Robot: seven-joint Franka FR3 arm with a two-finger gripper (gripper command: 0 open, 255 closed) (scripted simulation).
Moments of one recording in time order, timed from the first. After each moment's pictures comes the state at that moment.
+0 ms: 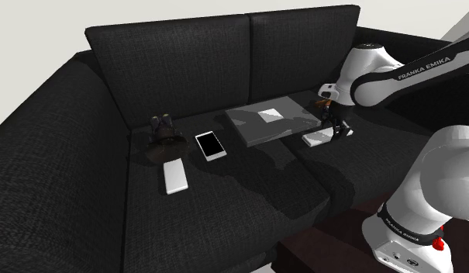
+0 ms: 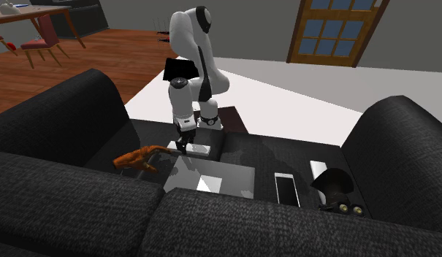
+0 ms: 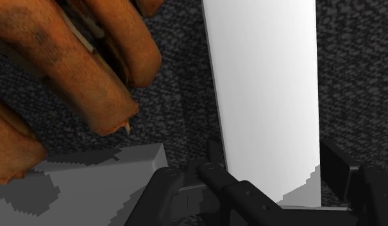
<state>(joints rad) 0.05 -0.61 -0.63 -2.88 -0.49 2.39 -1.11</state>
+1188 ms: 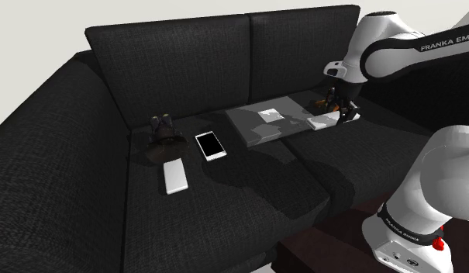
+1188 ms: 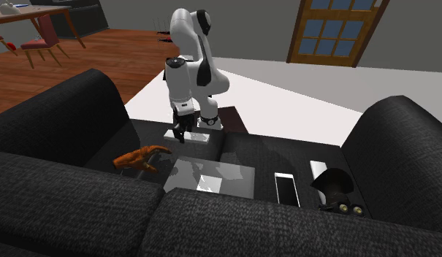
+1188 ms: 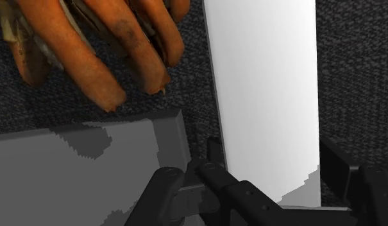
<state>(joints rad) 0.06 -0.77 -0.53 -2.77 -0.43 2.12 -1.12</state>
